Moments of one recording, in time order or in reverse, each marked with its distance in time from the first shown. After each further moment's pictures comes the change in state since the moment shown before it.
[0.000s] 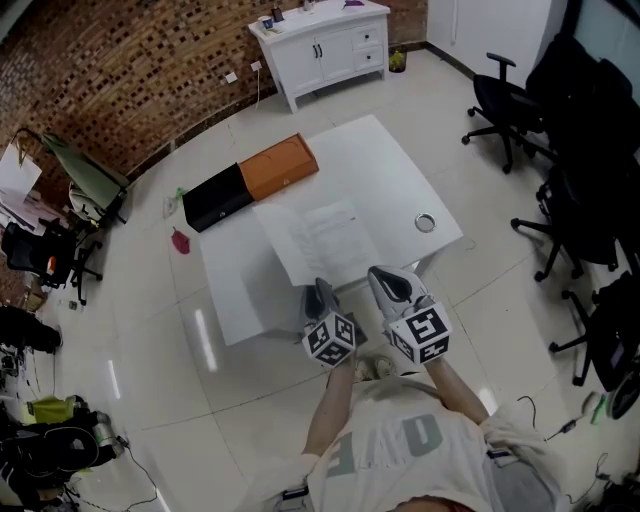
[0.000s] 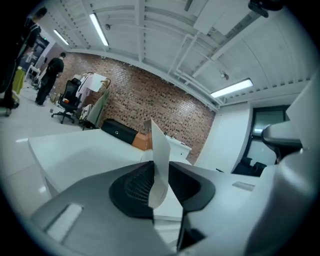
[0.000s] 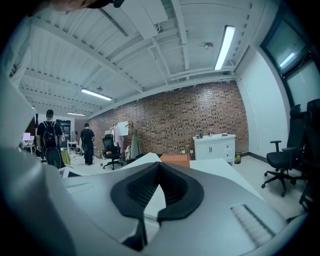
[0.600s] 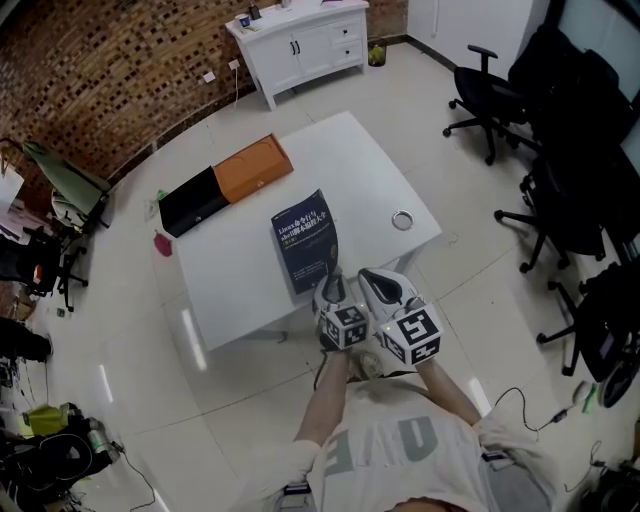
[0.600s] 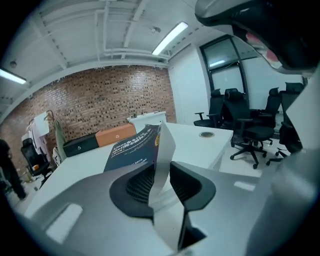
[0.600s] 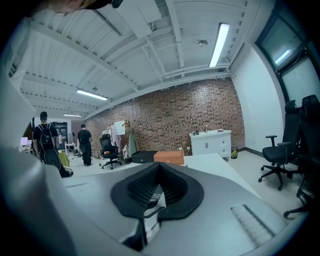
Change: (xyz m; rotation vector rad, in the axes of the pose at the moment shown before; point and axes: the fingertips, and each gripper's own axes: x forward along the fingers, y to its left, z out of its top) left arm 0.034 -0.079 -0.112 0.717 0.303 -0.161; right arm -0.023 -0.030 -0.010 0.039 0.021 -0.026
